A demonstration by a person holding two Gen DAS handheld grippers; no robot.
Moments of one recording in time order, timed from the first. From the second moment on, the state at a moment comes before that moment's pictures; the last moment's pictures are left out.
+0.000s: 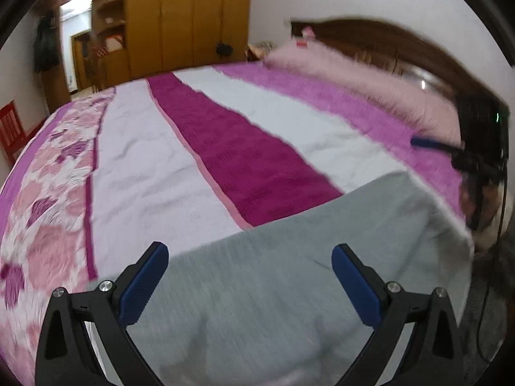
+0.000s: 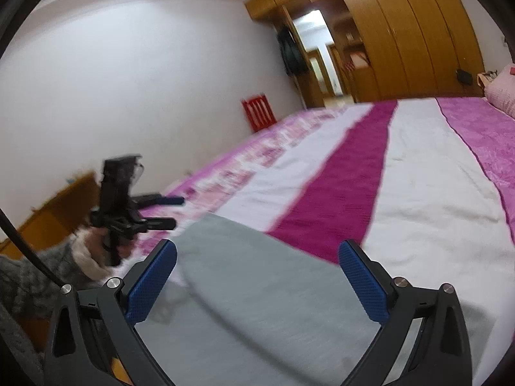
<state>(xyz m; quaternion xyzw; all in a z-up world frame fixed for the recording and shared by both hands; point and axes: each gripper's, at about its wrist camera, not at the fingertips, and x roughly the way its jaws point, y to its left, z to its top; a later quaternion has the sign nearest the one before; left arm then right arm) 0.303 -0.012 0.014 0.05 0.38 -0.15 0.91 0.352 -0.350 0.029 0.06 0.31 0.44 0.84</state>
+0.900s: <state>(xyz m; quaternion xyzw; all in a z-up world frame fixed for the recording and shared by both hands) 0.403 -0.032 -0.079 0.17 0.53 -0.31 0.77 0.464 -0.314 -0.096 -0.17 0.54 0.52 0.64</state>
